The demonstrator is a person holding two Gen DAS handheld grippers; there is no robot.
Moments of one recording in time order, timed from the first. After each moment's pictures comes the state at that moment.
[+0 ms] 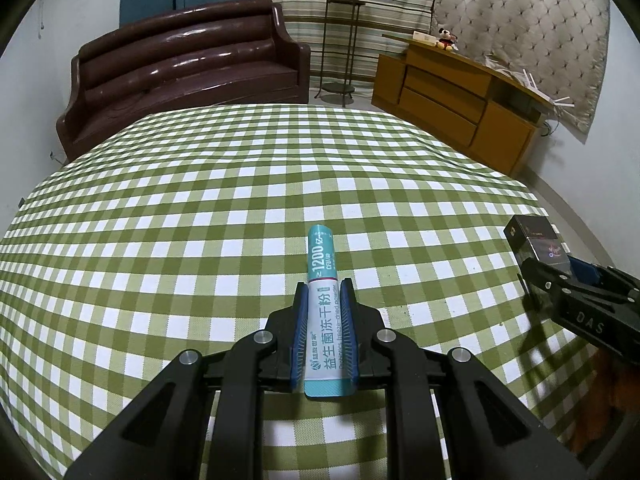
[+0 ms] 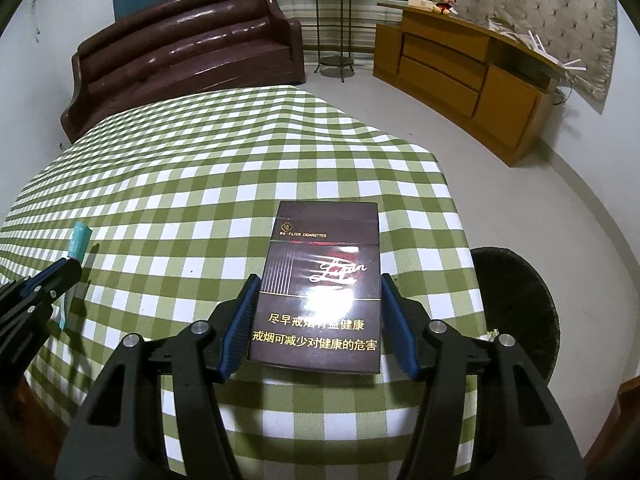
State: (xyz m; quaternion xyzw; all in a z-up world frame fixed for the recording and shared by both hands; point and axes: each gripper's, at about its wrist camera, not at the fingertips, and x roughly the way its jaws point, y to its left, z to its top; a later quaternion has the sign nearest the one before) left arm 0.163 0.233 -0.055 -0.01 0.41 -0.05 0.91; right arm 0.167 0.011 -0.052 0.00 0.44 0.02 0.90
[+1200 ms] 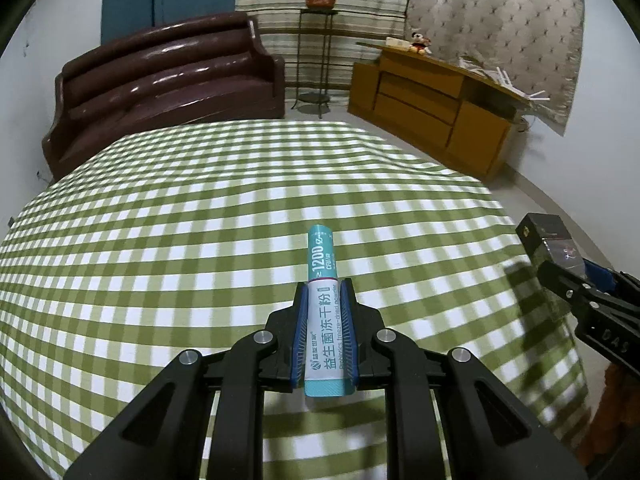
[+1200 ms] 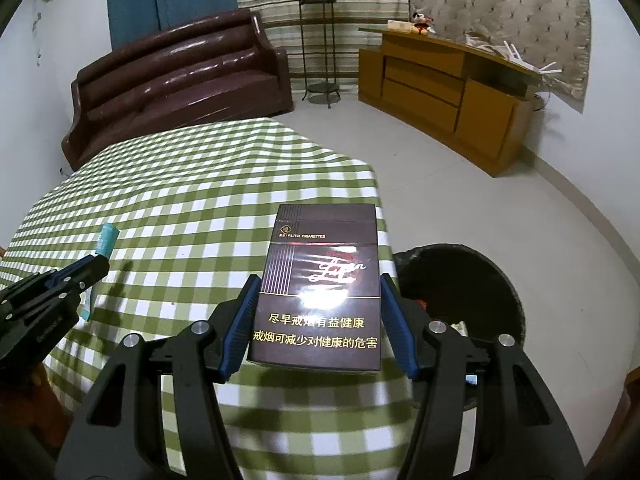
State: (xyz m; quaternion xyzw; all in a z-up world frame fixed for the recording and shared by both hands) left arm 0.140 0.170 -0.036 0.00 0.39 -0.08 0.92; right arm 0.112 -0.038 -0.020 0.02 0.39 0.00 0.92
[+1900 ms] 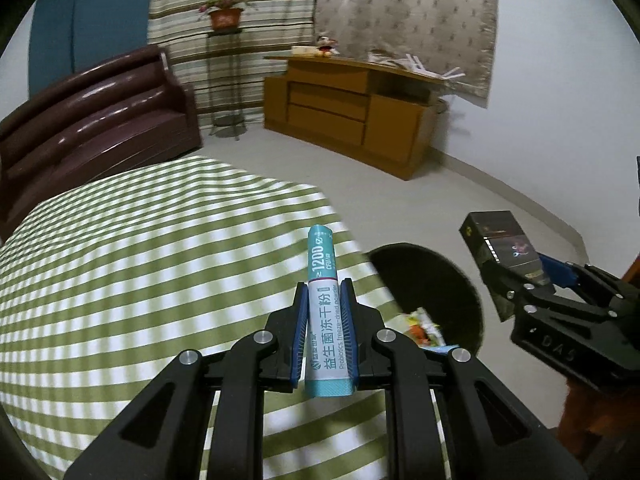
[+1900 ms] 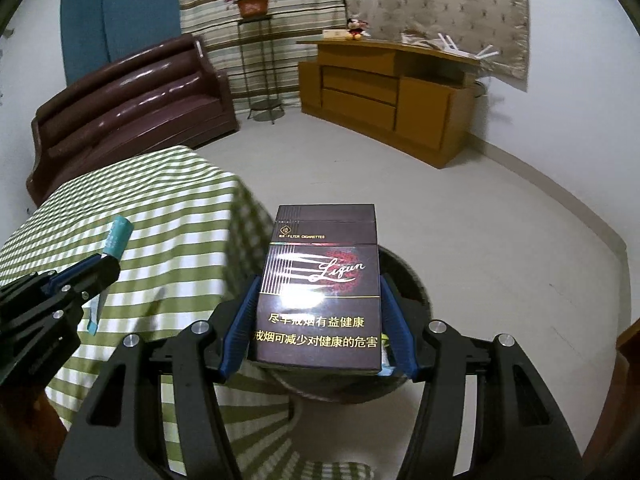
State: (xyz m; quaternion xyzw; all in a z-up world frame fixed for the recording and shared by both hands) left arm 0.122 0.009 -0.029 0.04 0.36 -0.21 0.91; right arm 0.084 -0.151 -0.020 0.05 0.37 -0.08 0.92
